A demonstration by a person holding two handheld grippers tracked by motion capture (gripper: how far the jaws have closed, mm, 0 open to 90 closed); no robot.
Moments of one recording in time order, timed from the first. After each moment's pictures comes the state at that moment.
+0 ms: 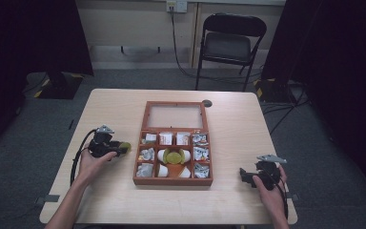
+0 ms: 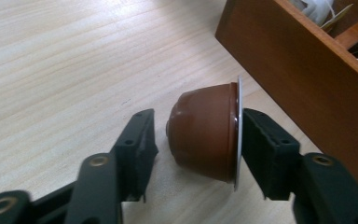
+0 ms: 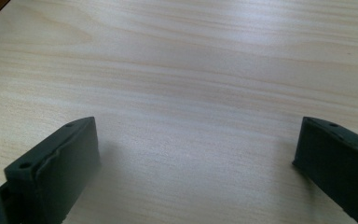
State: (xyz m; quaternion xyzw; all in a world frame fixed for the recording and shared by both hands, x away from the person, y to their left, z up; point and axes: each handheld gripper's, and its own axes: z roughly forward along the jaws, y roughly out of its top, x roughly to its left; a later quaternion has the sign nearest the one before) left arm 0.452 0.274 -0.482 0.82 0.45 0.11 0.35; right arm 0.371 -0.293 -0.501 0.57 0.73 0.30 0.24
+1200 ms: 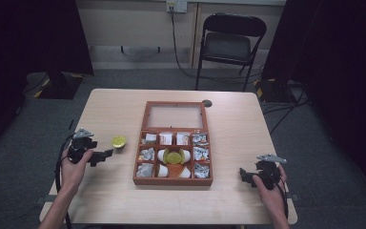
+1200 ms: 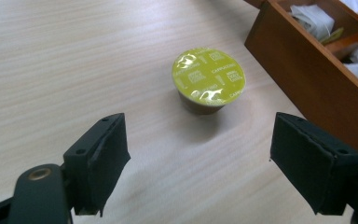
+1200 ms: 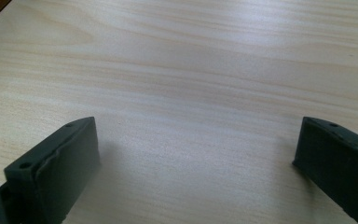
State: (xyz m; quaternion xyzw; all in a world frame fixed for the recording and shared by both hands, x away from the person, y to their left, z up) left arm 0.404 0.314 -0.456 0.77 0.49 0.17 0.36; right arm 0.372 -0.294 -0.501 0.57 0.73 0.30 0.24
